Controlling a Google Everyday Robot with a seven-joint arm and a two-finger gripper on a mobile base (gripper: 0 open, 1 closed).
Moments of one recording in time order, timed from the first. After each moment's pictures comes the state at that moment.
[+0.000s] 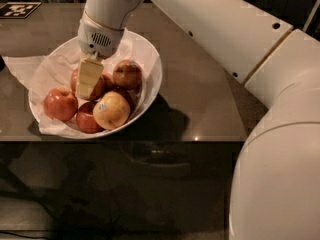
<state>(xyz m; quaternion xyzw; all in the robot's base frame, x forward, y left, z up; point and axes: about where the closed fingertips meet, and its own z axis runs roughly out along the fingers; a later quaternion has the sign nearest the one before) 0.541 0.163 0.917 -0.74 0.63 0.20 0.15</state>
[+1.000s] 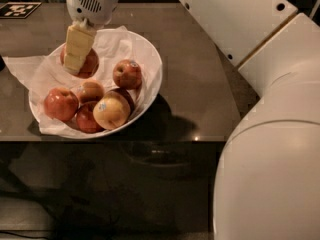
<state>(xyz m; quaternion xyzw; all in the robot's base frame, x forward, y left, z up) 0.547 0.164 0.981 -0.70 0.66 0.19 0.17</state>
